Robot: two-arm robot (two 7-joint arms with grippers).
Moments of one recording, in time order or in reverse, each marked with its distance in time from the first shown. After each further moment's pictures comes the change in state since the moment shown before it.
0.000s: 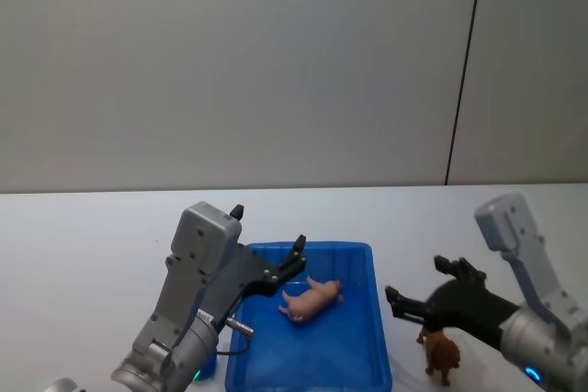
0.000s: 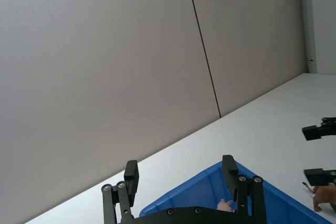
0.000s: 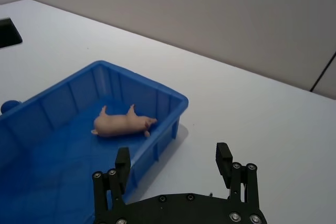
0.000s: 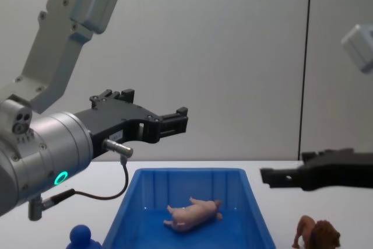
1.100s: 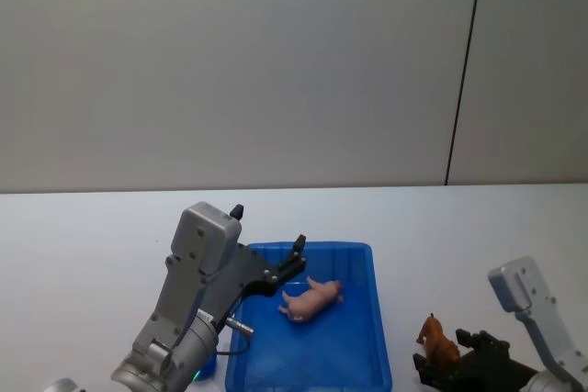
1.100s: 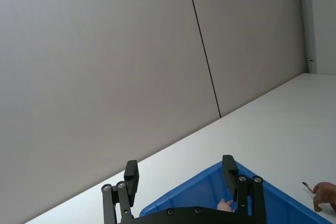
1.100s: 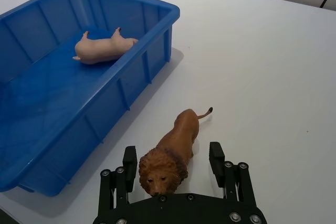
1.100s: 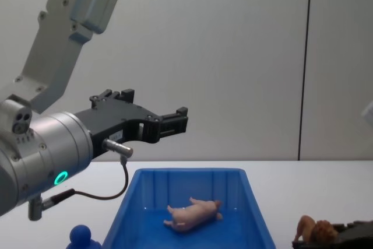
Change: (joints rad) left arm 0.000 0.000 0.000 0.000 0.000 0.000 0.000; right arm -0.109 0.049 0.000 -0.009 0.040 0.086 -0.049
